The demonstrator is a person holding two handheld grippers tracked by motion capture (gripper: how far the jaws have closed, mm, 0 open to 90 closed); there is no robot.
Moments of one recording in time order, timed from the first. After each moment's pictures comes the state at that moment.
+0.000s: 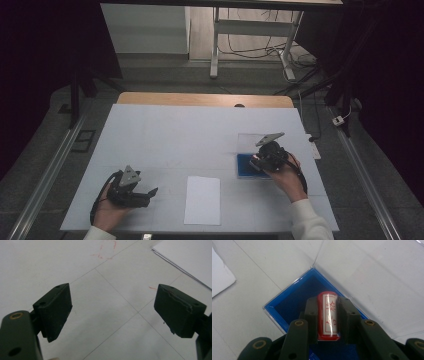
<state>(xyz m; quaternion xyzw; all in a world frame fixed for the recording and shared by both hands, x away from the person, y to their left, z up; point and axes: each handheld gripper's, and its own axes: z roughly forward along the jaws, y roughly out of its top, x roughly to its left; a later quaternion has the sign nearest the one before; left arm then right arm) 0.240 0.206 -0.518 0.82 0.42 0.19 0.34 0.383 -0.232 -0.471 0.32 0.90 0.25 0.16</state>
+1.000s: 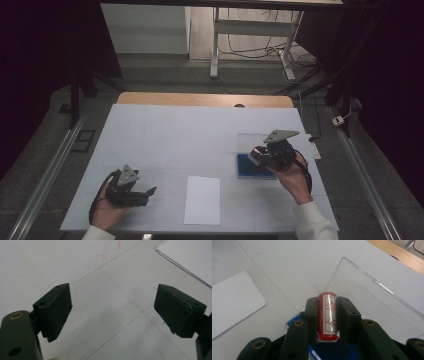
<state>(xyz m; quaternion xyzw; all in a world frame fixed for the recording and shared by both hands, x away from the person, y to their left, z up) 0.242 0.210 -0.518 0.82 0.43 0.19 0.34 0.363 -0.238 -0.430 0.29 0.88 0.35 0.18</state>
